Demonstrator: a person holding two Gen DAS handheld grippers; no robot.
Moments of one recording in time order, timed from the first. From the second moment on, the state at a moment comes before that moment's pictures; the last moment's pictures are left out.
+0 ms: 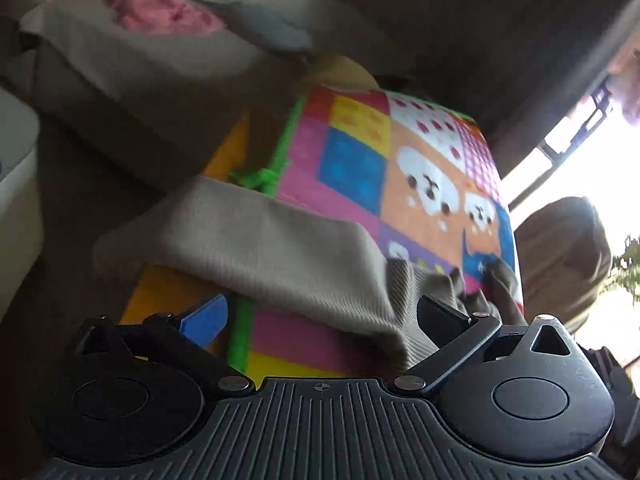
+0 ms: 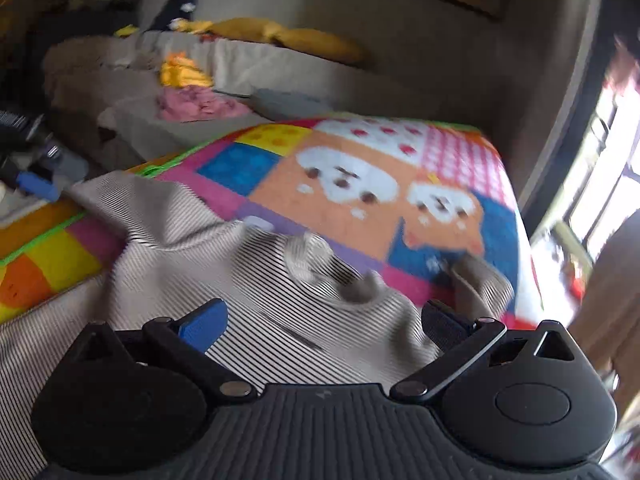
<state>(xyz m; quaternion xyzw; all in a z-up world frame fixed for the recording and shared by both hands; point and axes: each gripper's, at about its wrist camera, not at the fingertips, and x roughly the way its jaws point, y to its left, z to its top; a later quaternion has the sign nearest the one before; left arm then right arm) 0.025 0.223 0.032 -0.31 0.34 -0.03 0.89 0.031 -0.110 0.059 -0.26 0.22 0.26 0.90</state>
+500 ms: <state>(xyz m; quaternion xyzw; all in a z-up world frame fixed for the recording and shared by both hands) 0.016 0.272 0.023 -0.39 0.32 -0.05 0.86 0.060 0.064 0.009 -0.37 0.18 0.31 0.86</state>
